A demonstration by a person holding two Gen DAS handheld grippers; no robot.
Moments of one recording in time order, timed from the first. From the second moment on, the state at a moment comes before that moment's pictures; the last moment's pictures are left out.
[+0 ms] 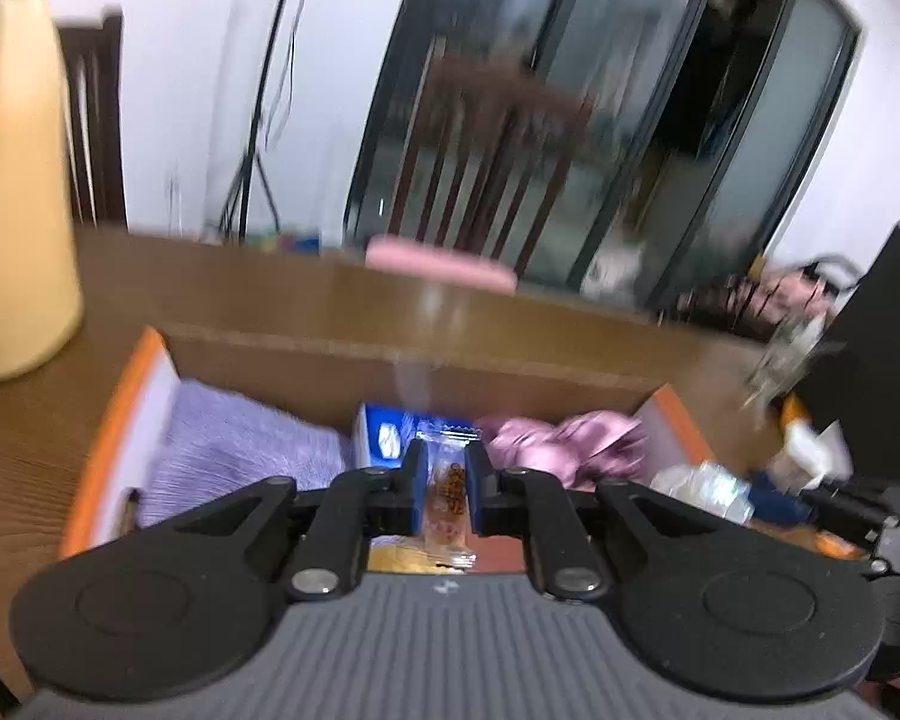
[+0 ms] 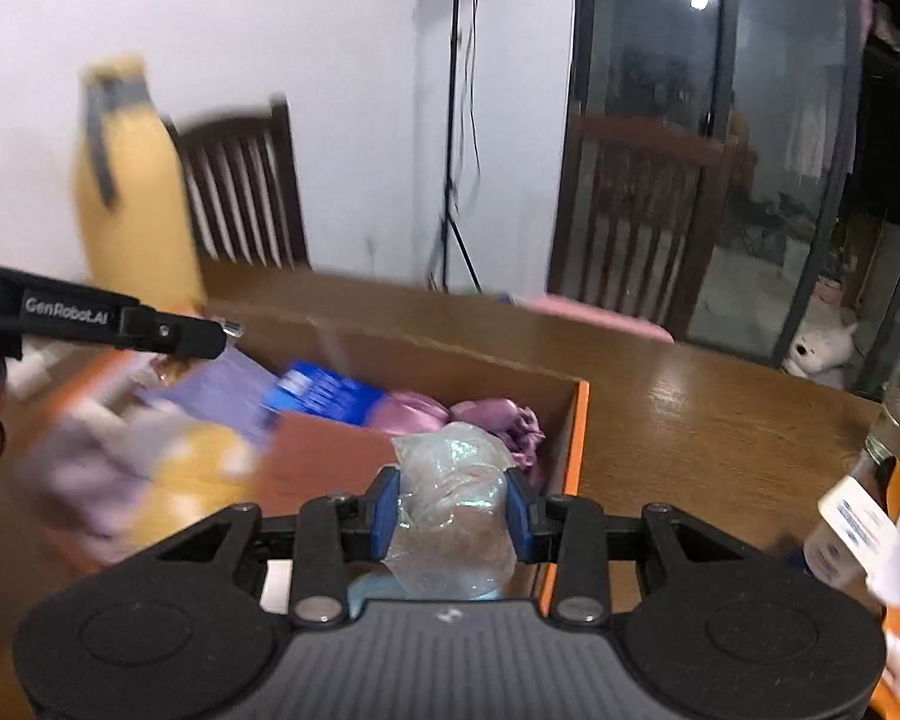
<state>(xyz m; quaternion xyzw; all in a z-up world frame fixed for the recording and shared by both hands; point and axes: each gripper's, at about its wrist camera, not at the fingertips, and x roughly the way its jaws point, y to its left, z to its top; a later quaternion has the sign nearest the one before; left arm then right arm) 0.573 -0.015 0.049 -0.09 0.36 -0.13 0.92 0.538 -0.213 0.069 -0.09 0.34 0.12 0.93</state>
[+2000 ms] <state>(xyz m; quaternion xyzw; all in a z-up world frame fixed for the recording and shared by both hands) 0.202 -0.004 0.041 -0.05 0.24 -0.11 0.96 0.190 -0.258 0.033 0.05 0.25 0.13 0.96</state>
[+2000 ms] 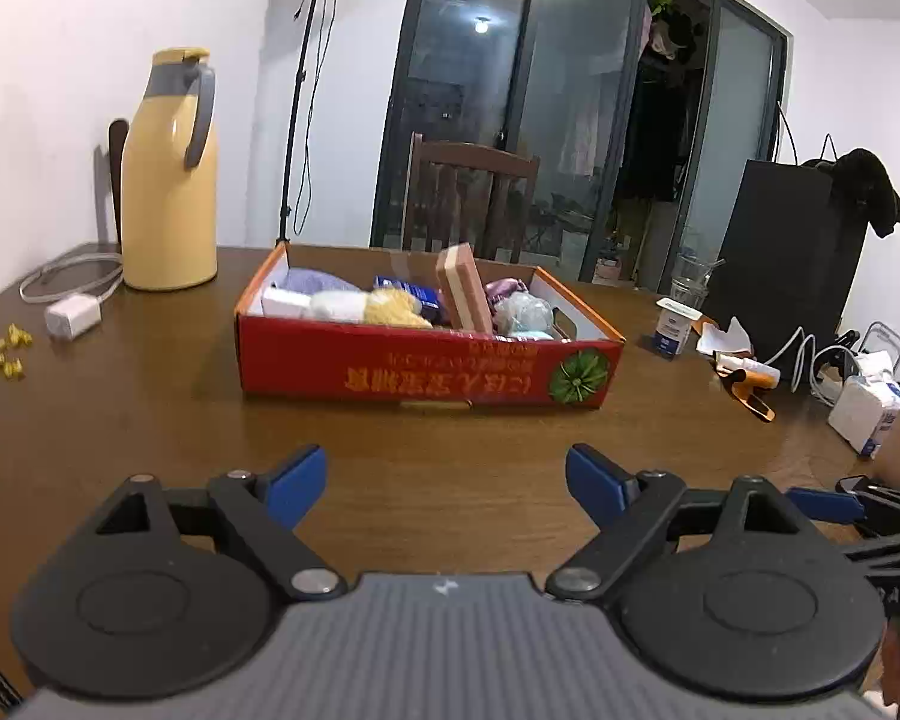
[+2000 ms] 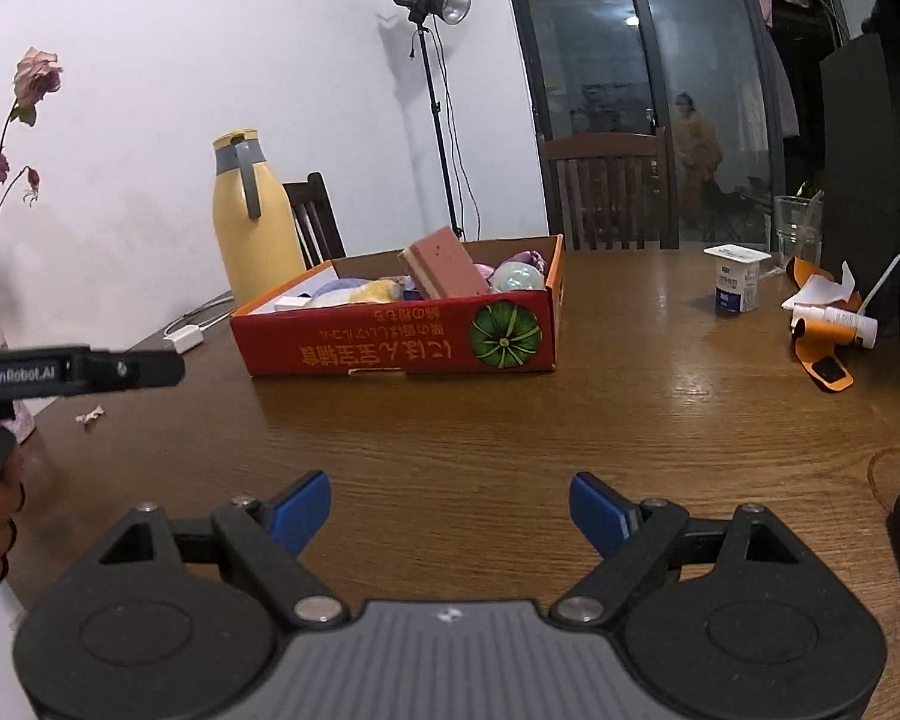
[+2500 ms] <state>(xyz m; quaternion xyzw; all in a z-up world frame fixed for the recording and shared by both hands) 0.157 0.008 0.019 -0.05 0.24 -0.13 0.96 0.163 -0.231 0.039 0.03 0.25 0.14 0.96</state>
